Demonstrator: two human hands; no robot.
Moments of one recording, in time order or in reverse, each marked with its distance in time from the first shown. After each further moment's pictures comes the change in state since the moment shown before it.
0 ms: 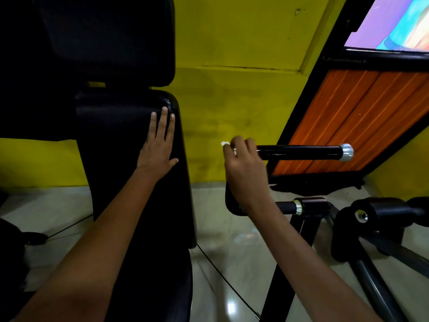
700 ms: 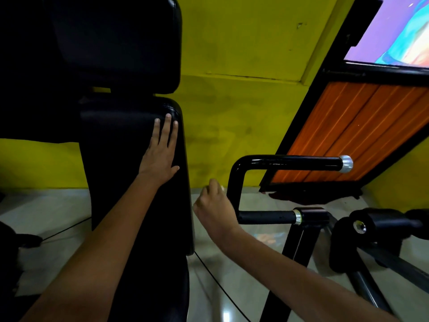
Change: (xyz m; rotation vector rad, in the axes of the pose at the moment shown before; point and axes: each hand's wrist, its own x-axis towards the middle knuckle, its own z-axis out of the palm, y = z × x) left_hand -0.002 0.001 -0.003 -0.022 -0.002 -0.006; right_hand -0.027 -0.057 0.016 -0.243 -0.616 -0.332
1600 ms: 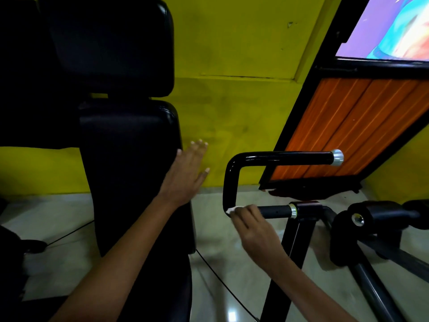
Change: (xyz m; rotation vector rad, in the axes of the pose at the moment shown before) left_hand -0.033 0.062 -0.011 -0.462 0.050 0.193; right_hand -0.096 0.041 0.068 0.272 0.486 0.050
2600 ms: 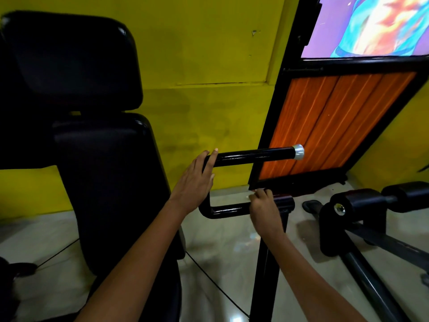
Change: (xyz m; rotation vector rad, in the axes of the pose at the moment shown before) left_hand 0.020 0.077 0.029 0.123 0.062 0.190; right_hand -0.018 0.081 0.015 0.005 -0.275 0.524
